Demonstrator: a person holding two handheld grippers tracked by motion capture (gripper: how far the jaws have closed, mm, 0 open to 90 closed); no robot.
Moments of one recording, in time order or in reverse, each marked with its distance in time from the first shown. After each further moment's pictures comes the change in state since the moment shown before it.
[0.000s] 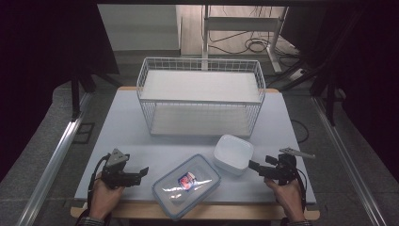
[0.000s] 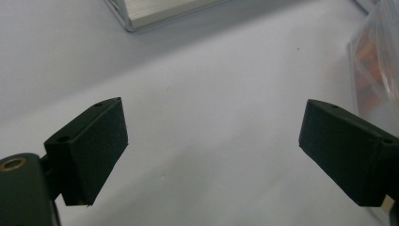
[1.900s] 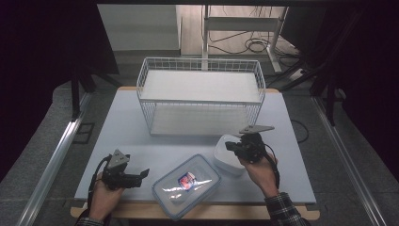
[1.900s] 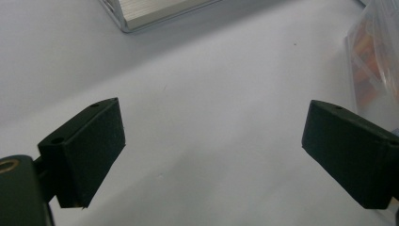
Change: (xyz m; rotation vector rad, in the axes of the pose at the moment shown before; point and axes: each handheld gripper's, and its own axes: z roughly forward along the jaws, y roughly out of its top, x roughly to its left) left arm -0.002 -0.001 -0.002 0.001 0.006 0.023; right arm 0.087 0.065 0.056 0.157 0.034 -0.365
